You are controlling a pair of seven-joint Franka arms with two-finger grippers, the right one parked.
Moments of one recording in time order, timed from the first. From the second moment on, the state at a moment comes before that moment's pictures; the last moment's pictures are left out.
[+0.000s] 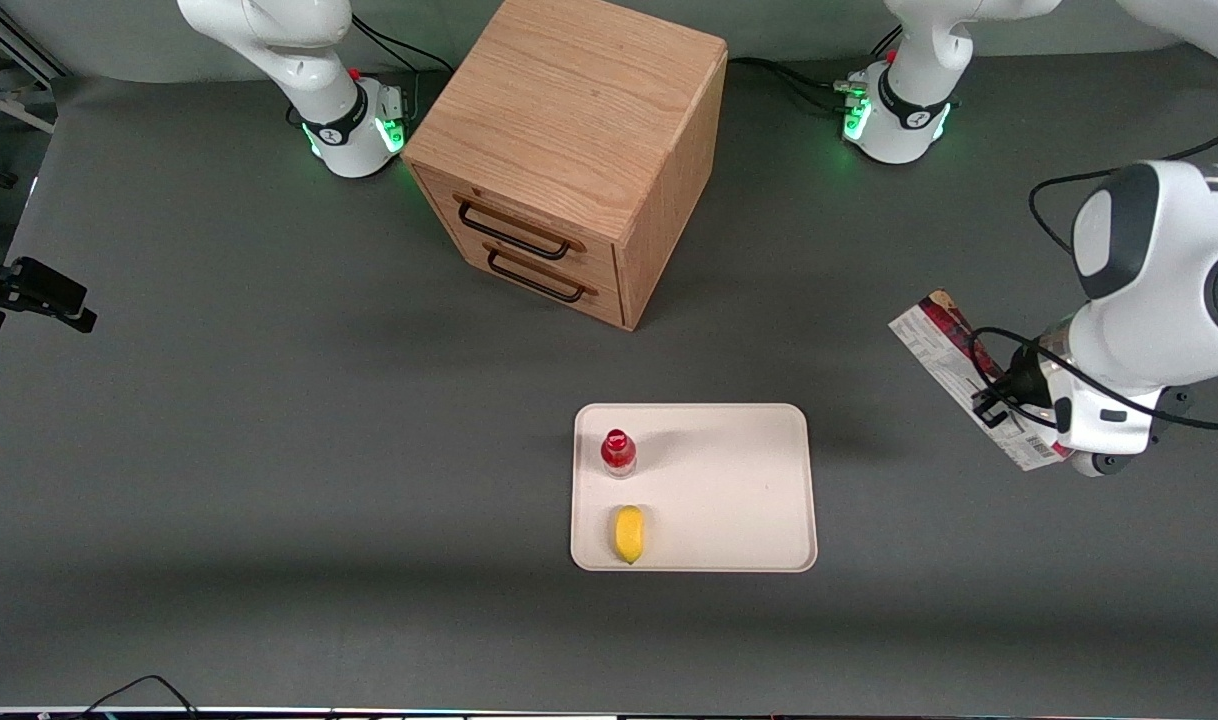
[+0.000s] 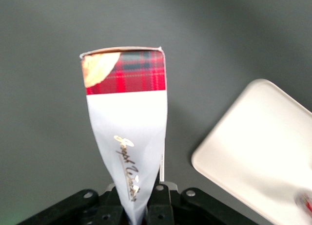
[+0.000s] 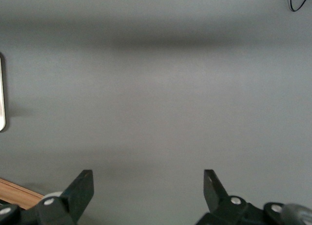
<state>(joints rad) -0.07 0.29 -0.10 -1.54 0.01 1.77 -0.76</state>
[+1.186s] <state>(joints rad) -0.09 0.87 -0.40 -1.34 0.33 2.17 -0.52</state>
